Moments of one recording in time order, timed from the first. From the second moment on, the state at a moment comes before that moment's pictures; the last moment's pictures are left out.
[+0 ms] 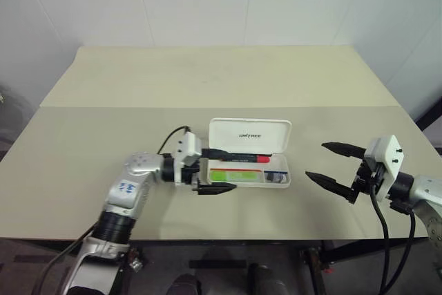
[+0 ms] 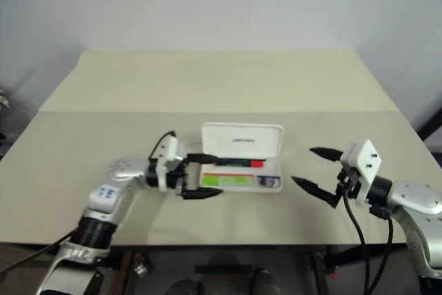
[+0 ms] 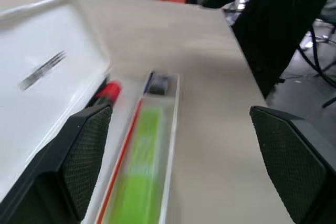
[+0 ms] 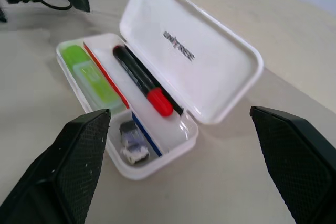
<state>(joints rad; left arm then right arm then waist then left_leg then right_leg) -0.50 0.49 -0.03 0.06 -0.38 0.32 -1.19 -0.12 -0.81 -0.28 -0.24 0.51 0.28 1.01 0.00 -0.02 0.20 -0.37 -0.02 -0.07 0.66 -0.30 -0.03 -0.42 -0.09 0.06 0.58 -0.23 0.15</state>
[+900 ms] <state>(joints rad) -0.72 0.55 0.10 0.46 -0.36 0.12 -1.16 -0.33 -0.83 -0.21 0.00 0.42 0.19 1.14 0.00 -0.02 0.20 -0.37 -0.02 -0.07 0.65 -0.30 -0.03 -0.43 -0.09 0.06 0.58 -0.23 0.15</state>
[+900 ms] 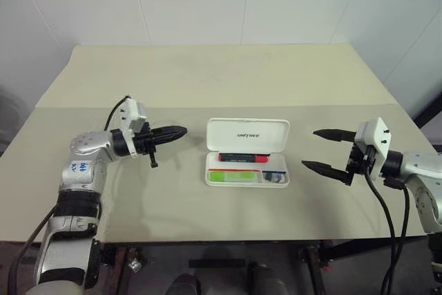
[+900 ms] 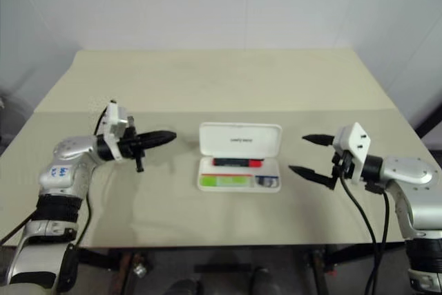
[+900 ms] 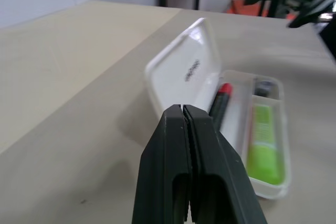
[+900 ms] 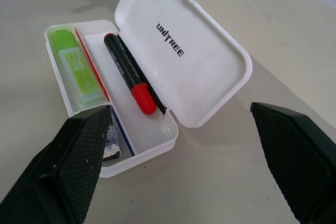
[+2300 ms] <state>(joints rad) -0.76 0.41 -0.11 0.56 -0.15 -0.17 -1.31 -0.25 -0.85 -0.21 -0.06 0.44 0.22 1.11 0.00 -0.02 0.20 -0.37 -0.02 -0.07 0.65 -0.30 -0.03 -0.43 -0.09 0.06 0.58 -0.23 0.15</state>
